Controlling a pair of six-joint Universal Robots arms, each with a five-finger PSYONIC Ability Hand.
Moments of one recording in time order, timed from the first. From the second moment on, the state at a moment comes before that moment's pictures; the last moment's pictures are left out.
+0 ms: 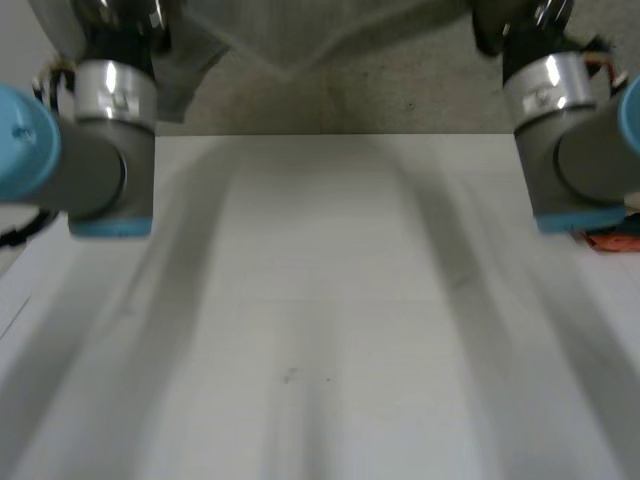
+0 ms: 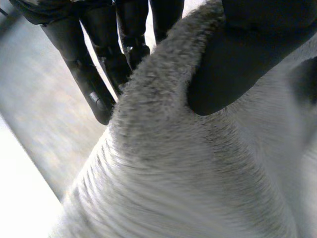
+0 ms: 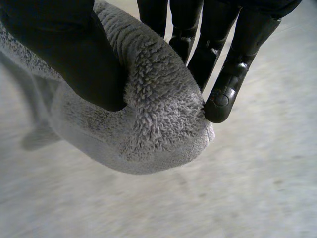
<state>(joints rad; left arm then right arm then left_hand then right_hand) 4.31 -2.01 -1.27 3.97 -1.60 3.74 1.95 -1.09 1.16 -0.70 1.40 2.48 1.14 1.20 1.19 1.20 0.97 0.97 1.17 1.18 1.19 0.98</state>
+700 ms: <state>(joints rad) 4.41 -2.09 -1.77 3.85 -1.60 3.74 1.89 -1.08 1.60 -0.29 1.32 2.46 0.27 0.25 0.26 0.25 0.07 0.98 1.17 1.18 1.19 0.98</state>
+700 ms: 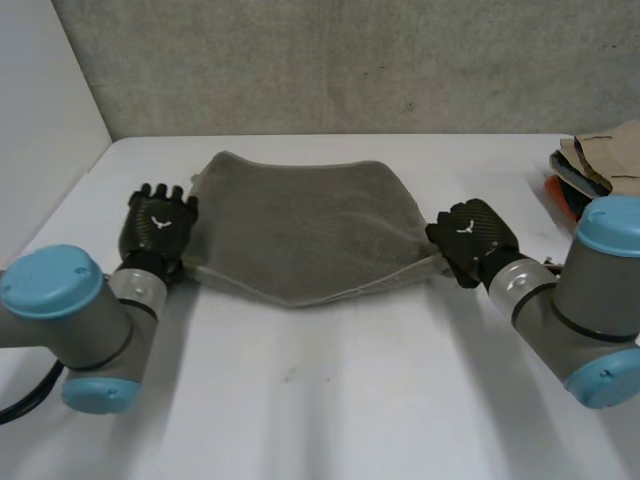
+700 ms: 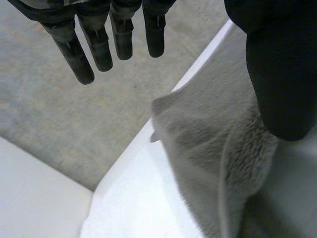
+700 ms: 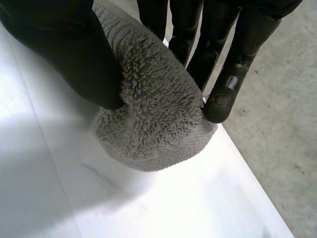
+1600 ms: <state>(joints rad) 4.65 -2.00 -1.78 3.49 -1.28 3.60 1.82 -1.12 1.61 -0.24 1.33 2.55 0.45 0.45 0.44 0.45 0.28 0.98 1.17 1.18 1.19 0.98</state>
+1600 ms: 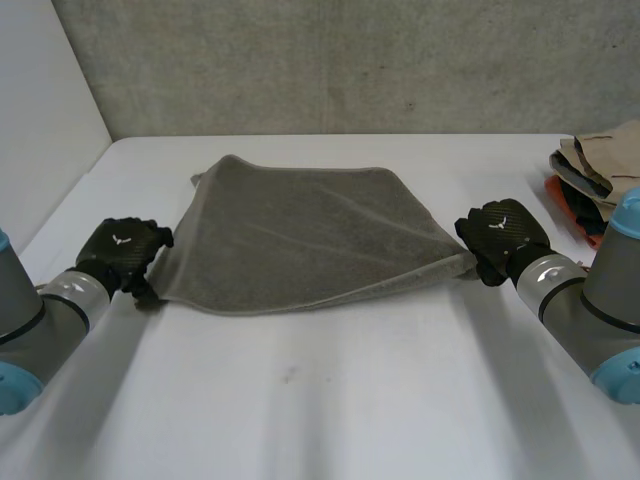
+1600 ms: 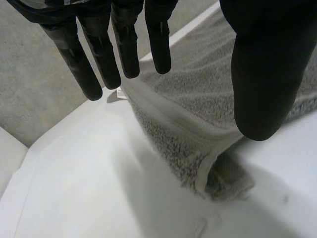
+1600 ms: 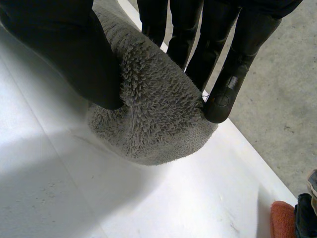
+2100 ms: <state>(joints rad) 4.65 -2.13 -1.66 3.51 -1.32 3.70 1.82 -1.12 1.61 -0.24 1.33 2.55 1.15 1.19 1.19 1.19 0.98 0.98 1.17 1.18 1.19 0.98</state>
